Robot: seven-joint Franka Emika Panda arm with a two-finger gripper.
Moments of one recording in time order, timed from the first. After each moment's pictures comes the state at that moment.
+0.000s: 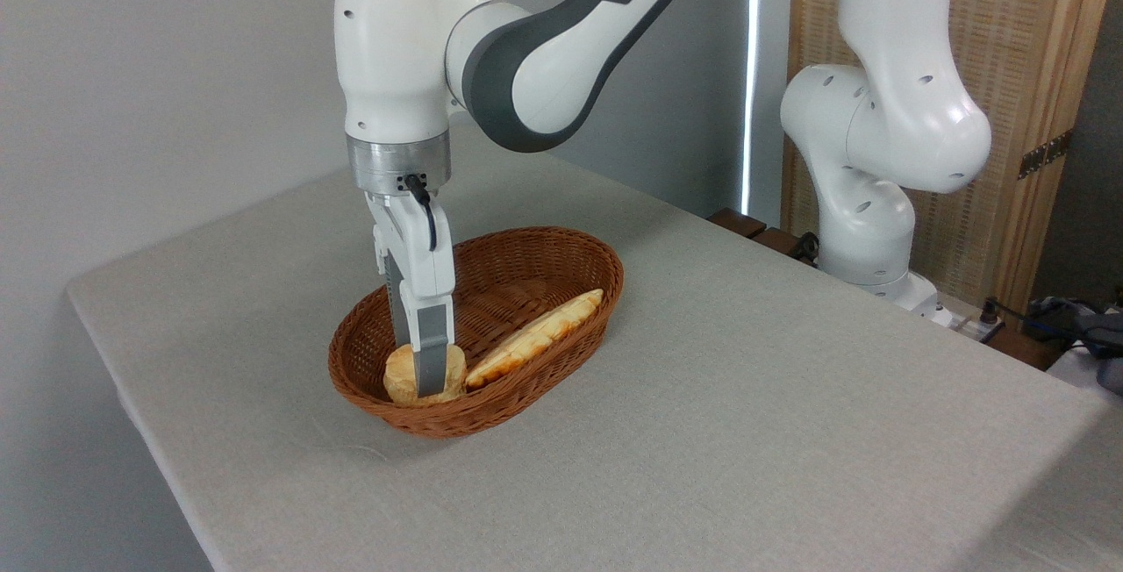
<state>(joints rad) -0.07 -0.01 -0.16 -2.09 0.01 2.25 0.82</state>
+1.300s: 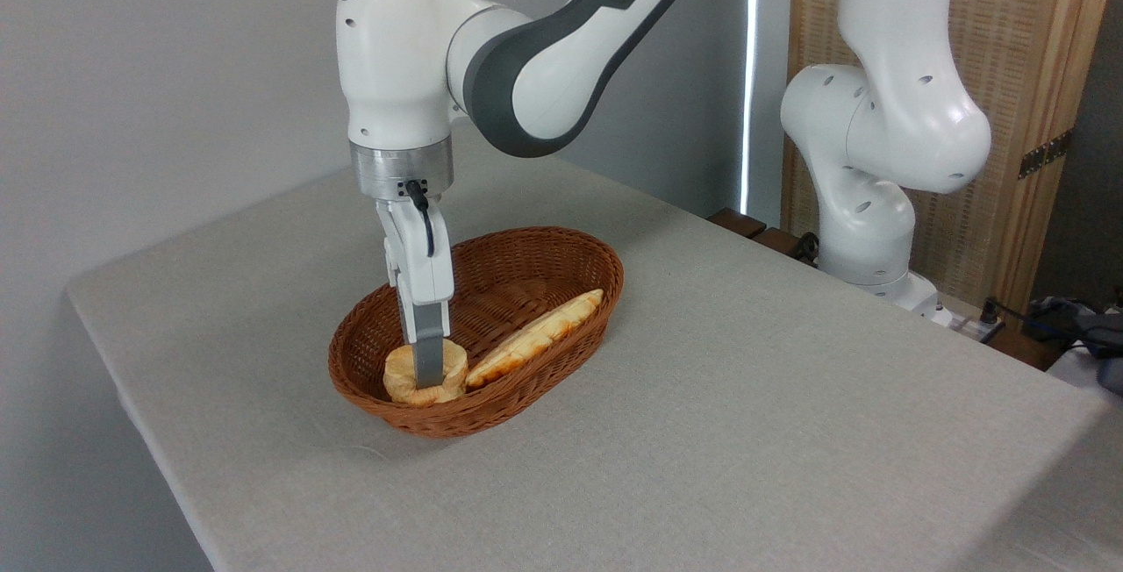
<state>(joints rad) -0.07 0.00 -0.16 -2.10 0.01 2.25 0.86</state>
